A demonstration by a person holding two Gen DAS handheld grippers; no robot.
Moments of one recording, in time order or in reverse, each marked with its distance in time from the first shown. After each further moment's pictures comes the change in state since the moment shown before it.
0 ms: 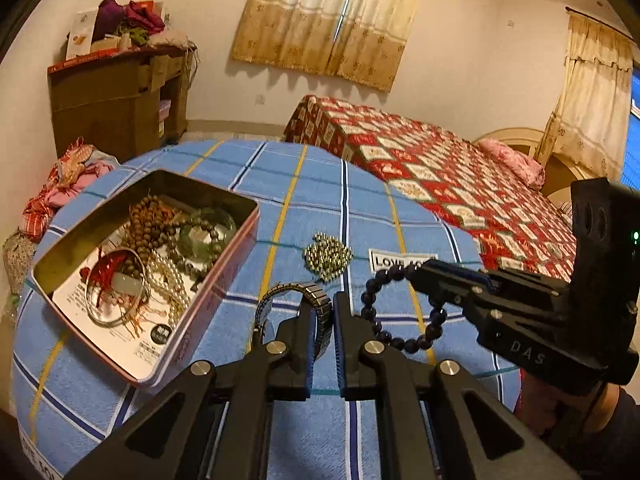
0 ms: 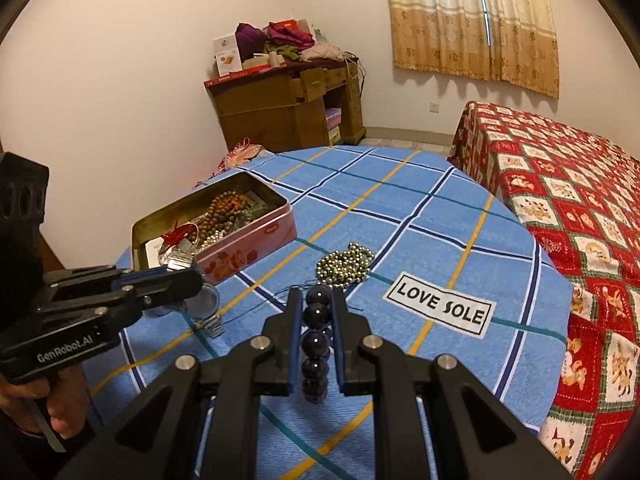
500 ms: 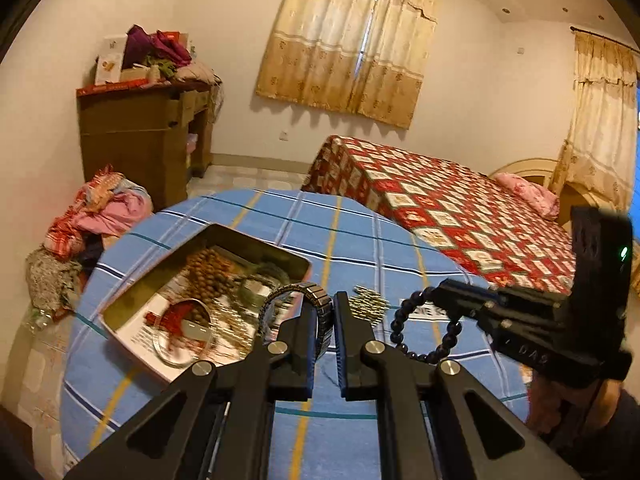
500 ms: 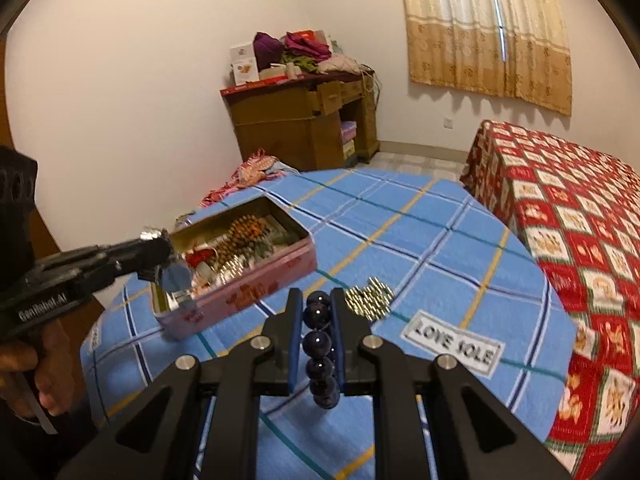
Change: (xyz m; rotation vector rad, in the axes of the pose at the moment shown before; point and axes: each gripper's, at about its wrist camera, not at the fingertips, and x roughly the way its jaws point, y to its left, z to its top) left arm -0.043 0.030 0.026 -0.009 -0.147 0.089; right arm -0.001 0.023 0.038 -0.064 -0.048 0.057
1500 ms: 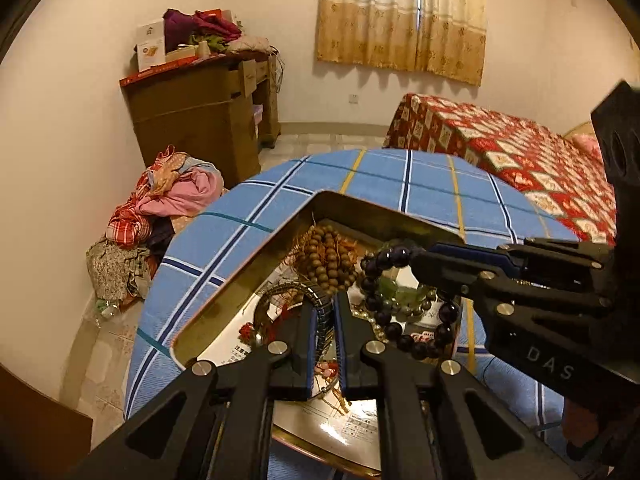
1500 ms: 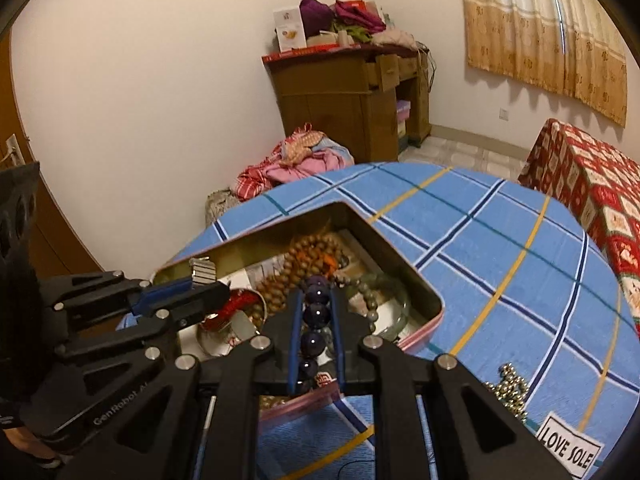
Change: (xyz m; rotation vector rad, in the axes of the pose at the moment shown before) left arm 0.069 0.067 -0.001 0.052 0.148 0.286; right arm 0.116 0.054 0.027 -0.062 0.112 0.113
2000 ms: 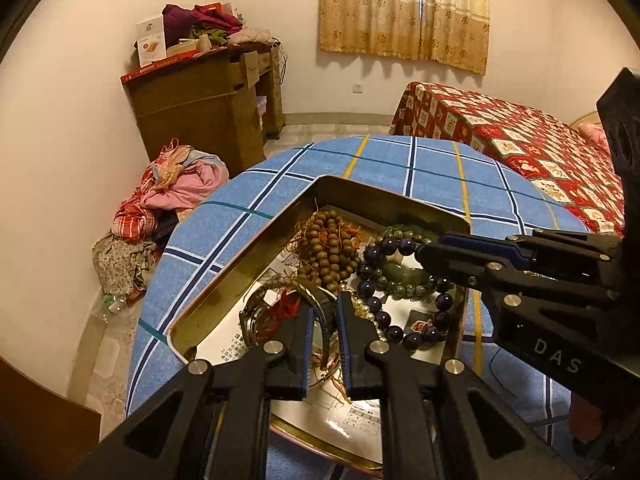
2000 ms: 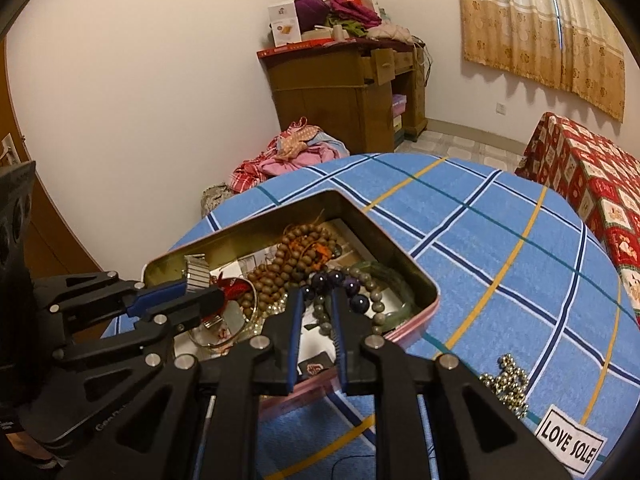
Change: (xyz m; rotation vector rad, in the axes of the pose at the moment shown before) left arm 0.002 -0.002 -0.004 0.001 0.036 0.030; right arm 0.004 -0.003 0.000 0.014 0.016 -0.009
